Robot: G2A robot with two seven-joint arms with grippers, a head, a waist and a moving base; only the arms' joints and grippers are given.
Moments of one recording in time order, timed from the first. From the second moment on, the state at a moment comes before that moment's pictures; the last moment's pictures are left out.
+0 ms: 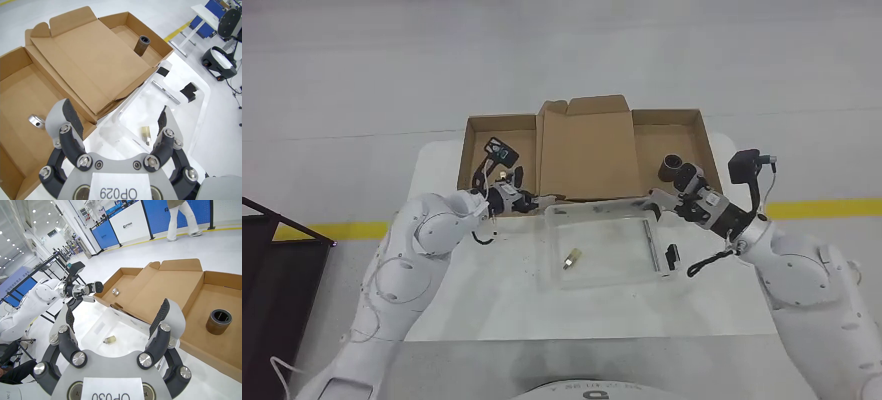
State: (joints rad) left arm 1.20 -1.14 -1.18 -1.62 0.72 -0.41 -0.72; right arm -1.69 -1.02 1.62 -2.02 -0.38 -0.41 0.51
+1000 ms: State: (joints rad) left arm 1.10 -1.22 -0.70 -1.78 1.14 -0.06 -1.15; right arm -1.69 -1.02 1.62 -2.02 -0.38 -0.41 0.51
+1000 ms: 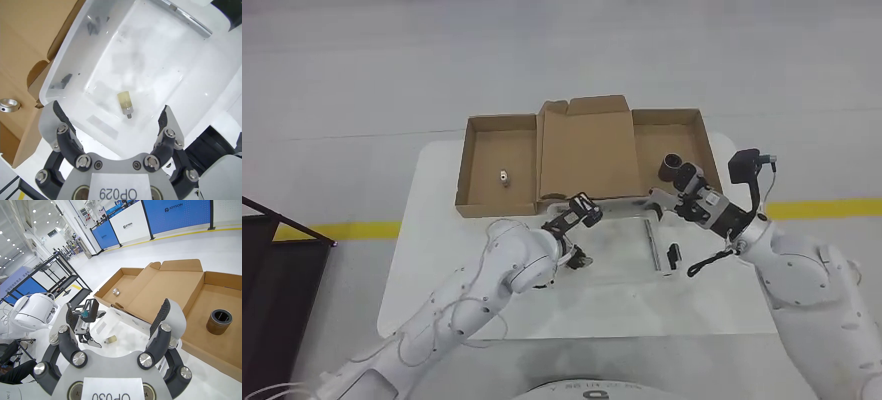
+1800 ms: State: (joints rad) left arm 1.02 -1.28 -0.61 -1.70 1.15 -0.13 -1.09; right arm -1.69 -1.02 1.62 -2.02 -0.38 -0.41 0.51
